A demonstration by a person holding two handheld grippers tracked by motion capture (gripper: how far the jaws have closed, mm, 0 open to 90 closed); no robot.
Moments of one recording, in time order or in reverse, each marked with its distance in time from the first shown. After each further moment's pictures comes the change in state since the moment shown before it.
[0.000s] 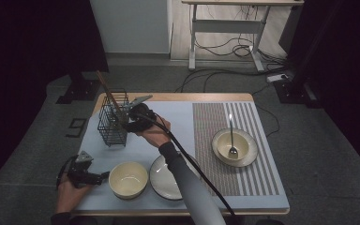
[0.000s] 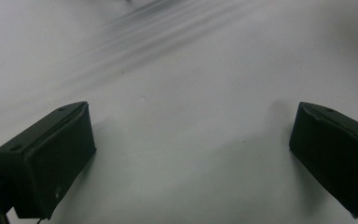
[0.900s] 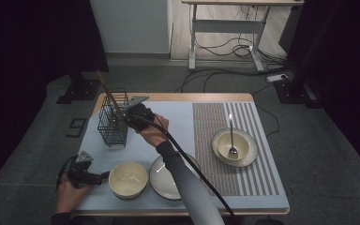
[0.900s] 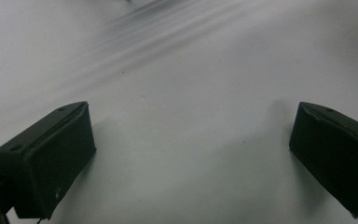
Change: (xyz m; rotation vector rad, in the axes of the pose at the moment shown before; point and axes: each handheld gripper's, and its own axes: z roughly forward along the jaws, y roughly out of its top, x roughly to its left) left arm 0.000 0.000 0.000 0.000 0.000 0.001; right arm 0.007 0.007 -0.005 -0.048 -0.085 -0.087
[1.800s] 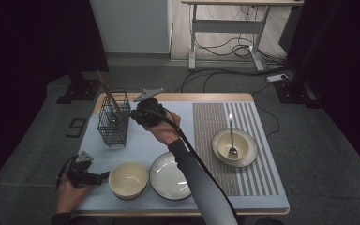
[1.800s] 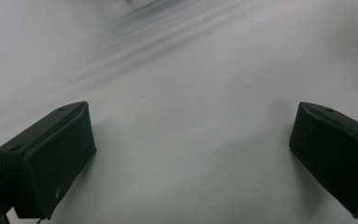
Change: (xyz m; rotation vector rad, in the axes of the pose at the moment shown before) left arm 0.000 0.000 0.000 -0.001 0.001 0.001; right arm -0.011 0.009 -0.052 -0.028 0.050 0.064
